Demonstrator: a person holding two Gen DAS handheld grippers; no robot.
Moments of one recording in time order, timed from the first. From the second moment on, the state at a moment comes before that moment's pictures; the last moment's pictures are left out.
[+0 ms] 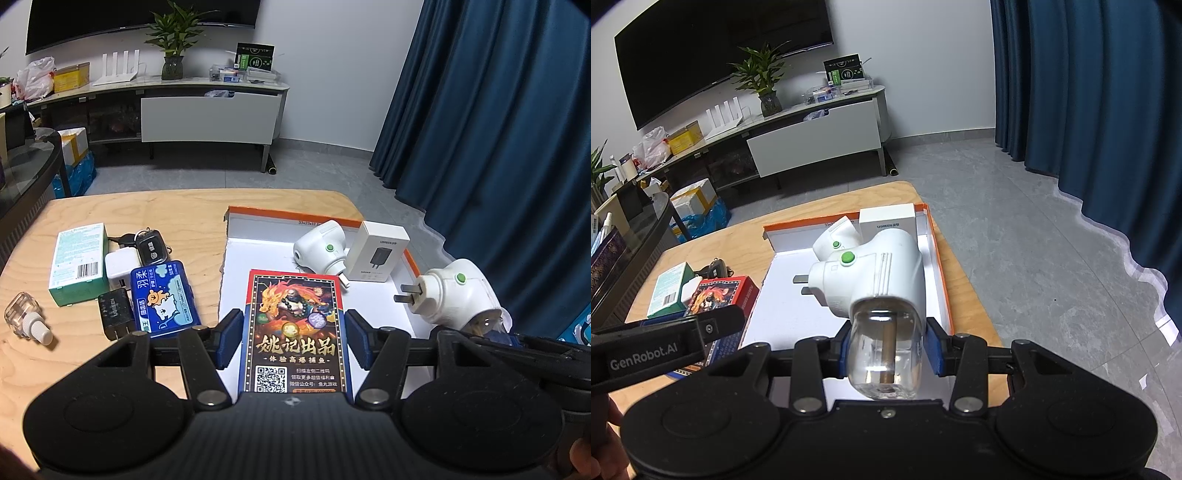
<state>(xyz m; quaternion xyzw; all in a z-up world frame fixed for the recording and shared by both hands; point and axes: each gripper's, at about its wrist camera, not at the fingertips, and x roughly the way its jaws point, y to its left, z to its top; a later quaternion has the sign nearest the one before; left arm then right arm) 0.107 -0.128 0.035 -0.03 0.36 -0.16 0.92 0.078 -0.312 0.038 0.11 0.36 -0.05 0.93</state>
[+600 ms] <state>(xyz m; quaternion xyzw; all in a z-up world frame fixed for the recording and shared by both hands) 0.106 -0.127 0.034 -0.04 0.36 -0.16 0.92 0.079 -0.311 0.039 0.11 0.36 -0.05 0.93</state>
